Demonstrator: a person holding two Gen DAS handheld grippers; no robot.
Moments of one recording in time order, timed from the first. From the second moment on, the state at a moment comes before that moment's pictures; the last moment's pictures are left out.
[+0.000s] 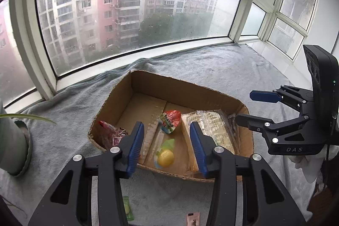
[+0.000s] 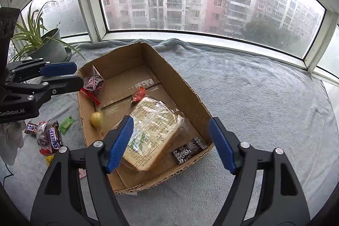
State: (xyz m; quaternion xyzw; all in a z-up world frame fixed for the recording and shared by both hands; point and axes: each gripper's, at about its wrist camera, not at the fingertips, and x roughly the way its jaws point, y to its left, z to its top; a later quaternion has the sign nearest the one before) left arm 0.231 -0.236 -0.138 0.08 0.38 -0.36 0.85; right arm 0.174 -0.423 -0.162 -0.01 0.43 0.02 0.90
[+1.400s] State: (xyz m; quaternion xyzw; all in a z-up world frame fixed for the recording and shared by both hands) left arm 0.152 -0.018 -0.151 -0.04 0.42 -0.22 0.88; right arm 0.059 -0.326 -0.166 0.06 0.43 0.10 0.90
